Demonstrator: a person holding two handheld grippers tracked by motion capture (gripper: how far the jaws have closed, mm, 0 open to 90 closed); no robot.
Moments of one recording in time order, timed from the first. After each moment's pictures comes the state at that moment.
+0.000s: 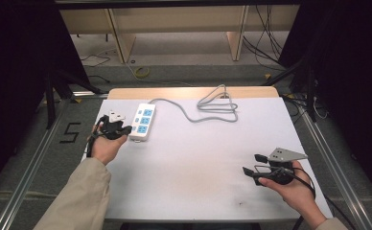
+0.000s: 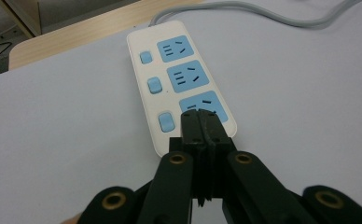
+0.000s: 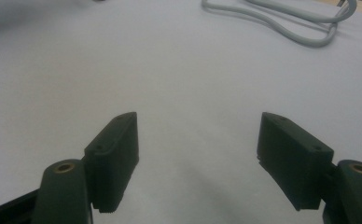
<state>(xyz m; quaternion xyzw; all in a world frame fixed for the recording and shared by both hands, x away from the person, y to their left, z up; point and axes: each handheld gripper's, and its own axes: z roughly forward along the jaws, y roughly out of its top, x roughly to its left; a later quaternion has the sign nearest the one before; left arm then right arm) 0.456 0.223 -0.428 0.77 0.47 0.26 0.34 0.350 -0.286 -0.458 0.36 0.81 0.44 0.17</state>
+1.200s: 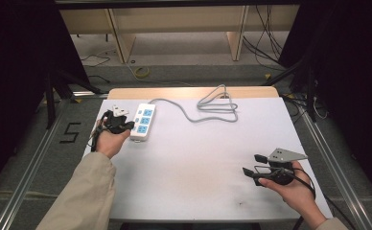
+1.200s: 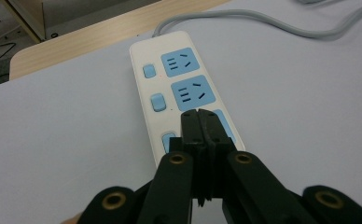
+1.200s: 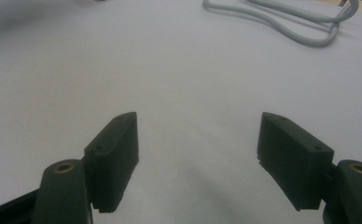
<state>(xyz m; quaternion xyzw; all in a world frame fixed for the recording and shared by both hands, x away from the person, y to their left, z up) 0.474 0.218 -0.427 0.77 0.48 0.26 0.33 0.348 -0.285 -0.458 0.36 0.81 0.44 0.17</state>
